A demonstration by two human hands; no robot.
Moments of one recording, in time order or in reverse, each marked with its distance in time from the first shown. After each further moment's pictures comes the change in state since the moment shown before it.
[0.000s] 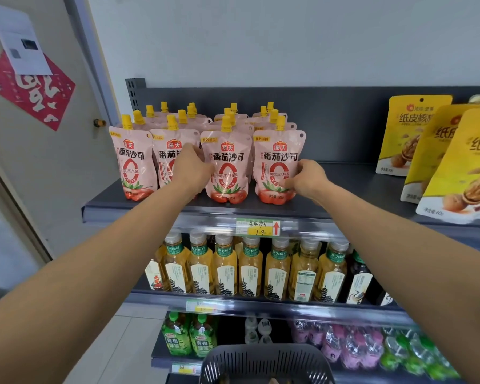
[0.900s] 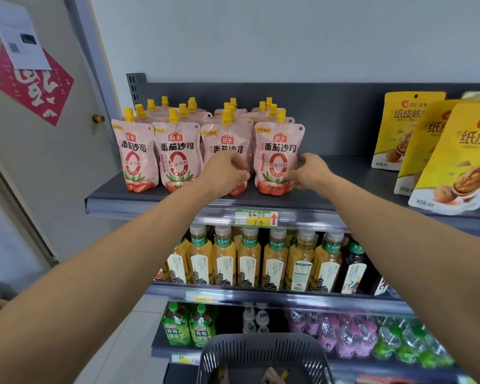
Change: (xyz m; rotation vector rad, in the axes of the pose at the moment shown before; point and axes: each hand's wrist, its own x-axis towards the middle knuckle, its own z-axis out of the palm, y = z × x) left_hand -0.044 0.026 0.015 0.045 -0.356 0.177; right_hand -0.018 -0.003 -0.011 -0.016 -0.018 0.032
